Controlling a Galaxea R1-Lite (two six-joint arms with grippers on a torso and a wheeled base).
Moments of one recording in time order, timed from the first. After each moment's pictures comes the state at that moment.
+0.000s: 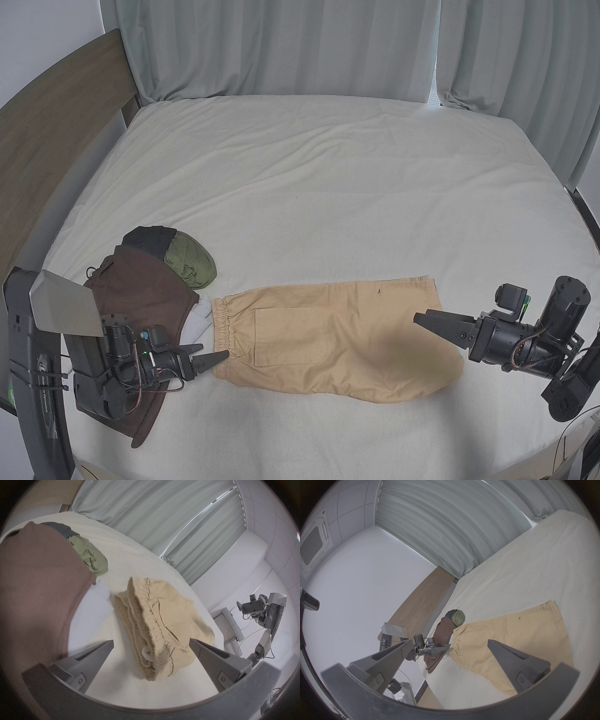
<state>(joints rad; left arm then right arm) -0.06 2.41 -0.44 -1.55 -0.69 -0.23 0.35 1.81 -0.20 -1.54 0.58 0.57</state>
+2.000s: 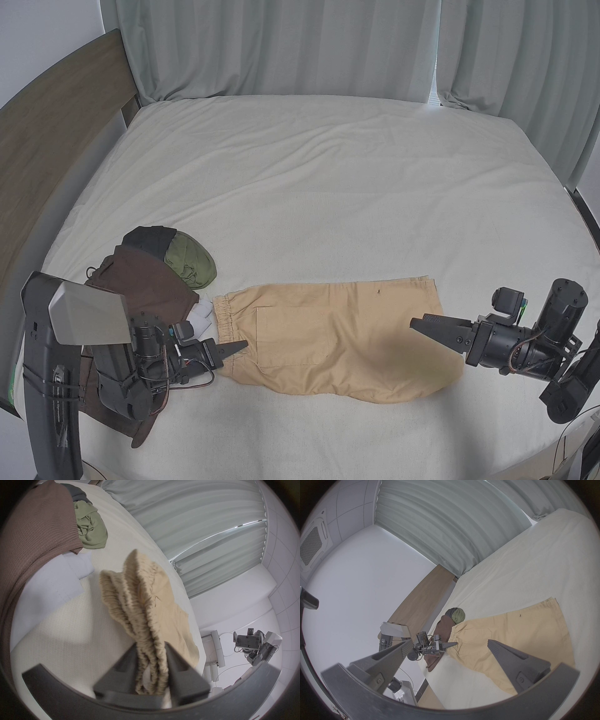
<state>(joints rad) -0.22 2.45 -0.54 -1.55 -0.59 -0.63 0.36 1.82 -0.19 -1.54 0.57 0.57</state>
